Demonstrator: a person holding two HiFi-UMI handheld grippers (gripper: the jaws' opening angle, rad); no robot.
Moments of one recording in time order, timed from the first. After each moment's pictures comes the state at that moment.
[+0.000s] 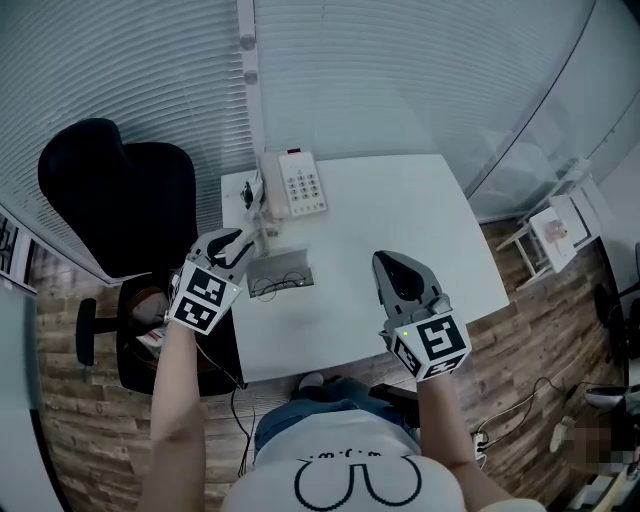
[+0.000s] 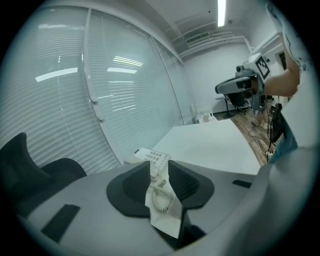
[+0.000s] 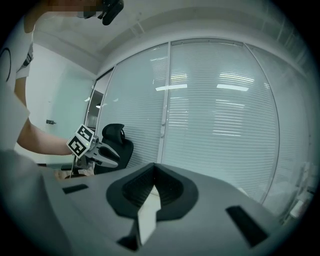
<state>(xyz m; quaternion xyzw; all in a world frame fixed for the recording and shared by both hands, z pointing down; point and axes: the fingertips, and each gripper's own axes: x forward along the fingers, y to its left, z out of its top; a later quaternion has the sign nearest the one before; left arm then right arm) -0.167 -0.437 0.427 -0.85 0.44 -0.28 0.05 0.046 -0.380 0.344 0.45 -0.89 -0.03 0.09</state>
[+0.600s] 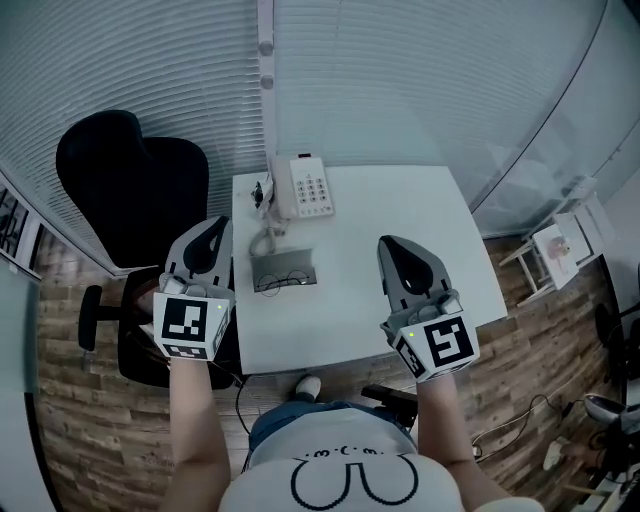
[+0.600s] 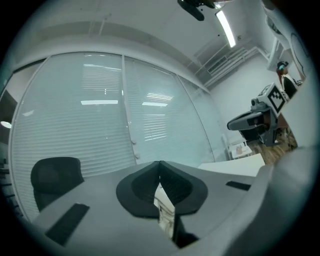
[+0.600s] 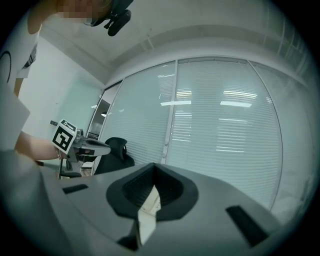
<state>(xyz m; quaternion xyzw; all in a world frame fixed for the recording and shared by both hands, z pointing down) -0.187 -0.377 0.289 -0.79 0.60 -0.07 0.12 0.035 -0.364 0.272 0.44 -0.89 -0.10 0.03</state>
